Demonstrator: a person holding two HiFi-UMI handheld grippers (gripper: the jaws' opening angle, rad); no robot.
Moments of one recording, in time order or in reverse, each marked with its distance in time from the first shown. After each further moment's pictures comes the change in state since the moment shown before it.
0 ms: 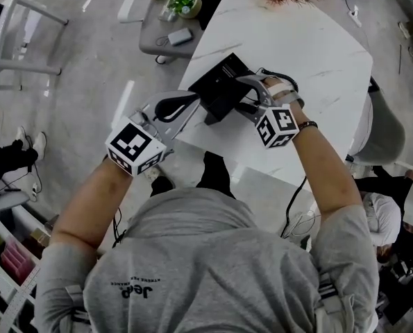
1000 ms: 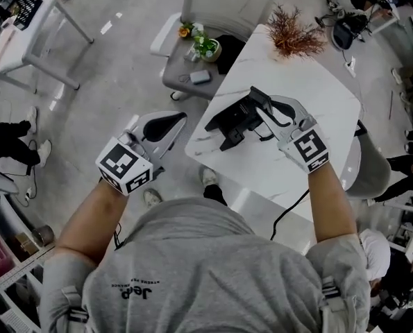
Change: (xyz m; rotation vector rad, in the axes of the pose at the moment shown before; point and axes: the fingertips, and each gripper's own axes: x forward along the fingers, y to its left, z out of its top) left arm -0.133 0.015 0.080 -0.006 -0.164 0.167; right arm -0.137 -0.125 0.133 0.466 -0.340 -0.234
